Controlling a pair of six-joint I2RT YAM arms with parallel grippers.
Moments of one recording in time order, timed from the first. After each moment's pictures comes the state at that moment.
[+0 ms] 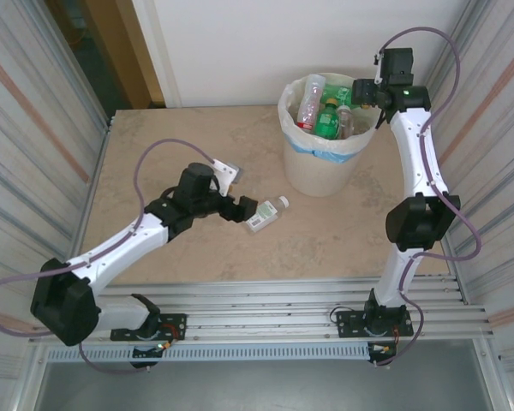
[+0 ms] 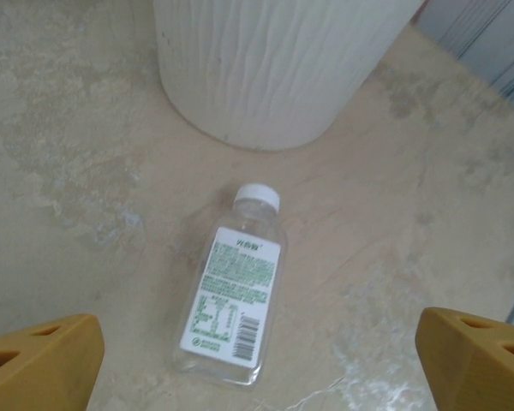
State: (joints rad) left arm -0.63 1.29 0.93 -0.24 0.20 -0.10; right arm 0.04 1.93 2.19 -0.85 0.18 0.04
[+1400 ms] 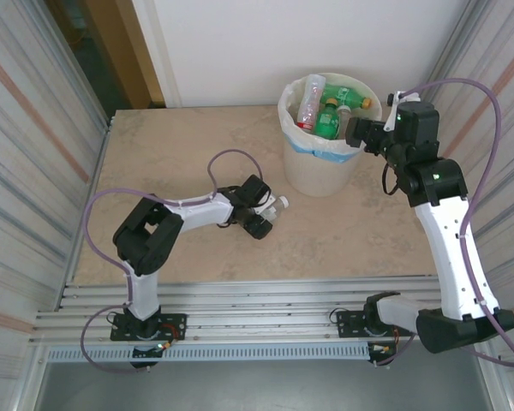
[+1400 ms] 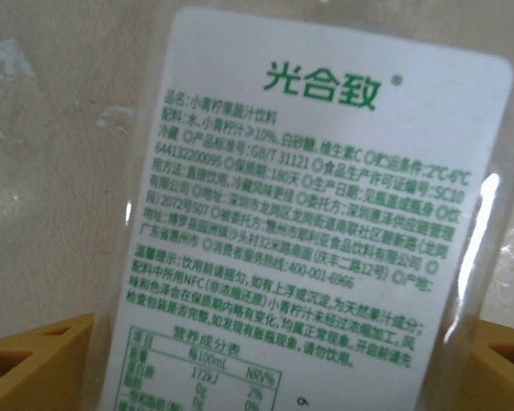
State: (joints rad) left arm -0.76 1.91 1.21 -0.44 -0.09 0.09; right arm 0.22 1.19 1.56 -0.81 0.17 0.26
